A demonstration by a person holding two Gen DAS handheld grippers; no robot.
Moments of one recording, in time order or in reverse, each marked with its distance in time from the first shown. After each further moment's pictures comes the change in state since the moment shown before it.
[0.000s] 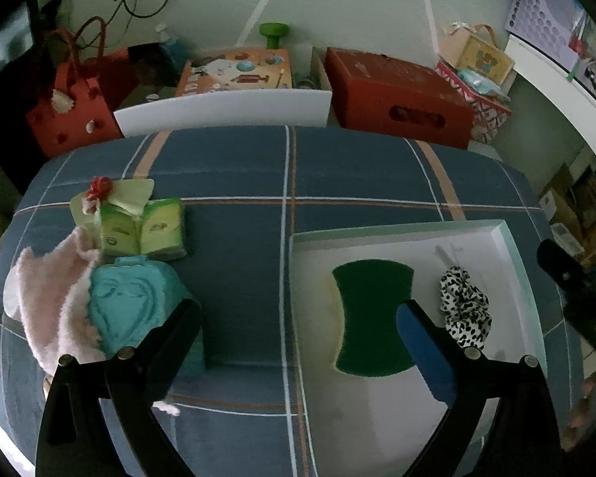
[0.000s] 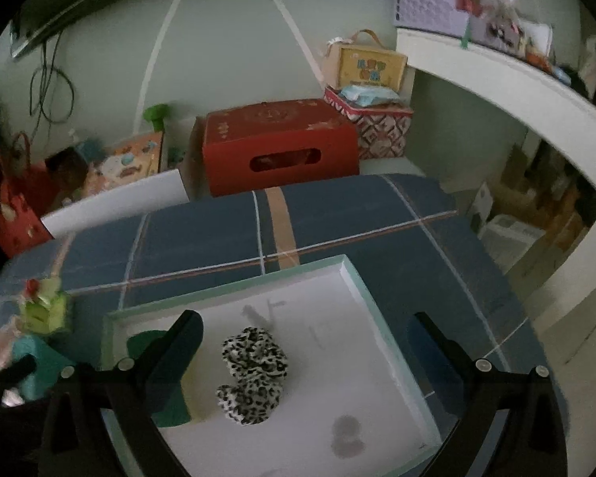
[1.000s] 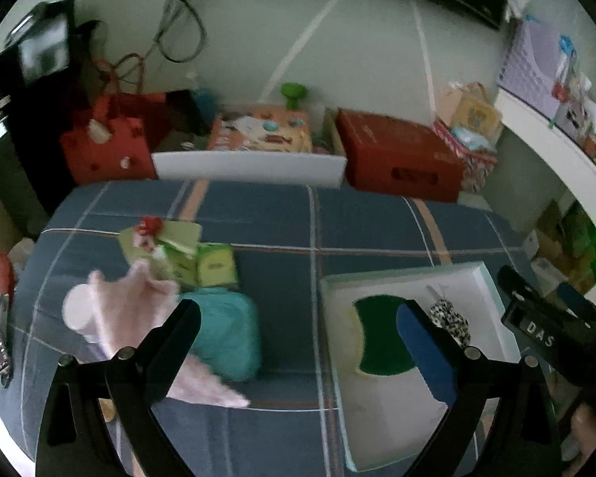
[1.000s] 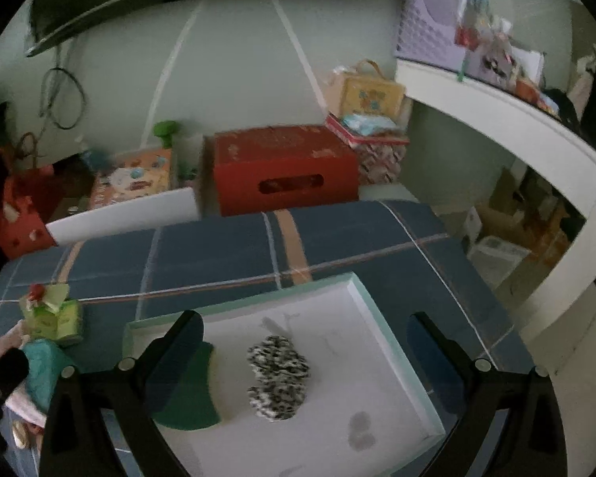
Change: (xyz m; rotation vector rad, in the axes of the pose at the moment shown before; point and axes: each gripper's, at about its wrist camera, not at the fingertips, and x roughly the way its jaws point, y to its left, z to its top) left arm -0.081 0.051 -0.004 -0.045 -0.194 -0.021; right arm -0.041 0.031 -0.002 -0.012 -0.093 -0.005
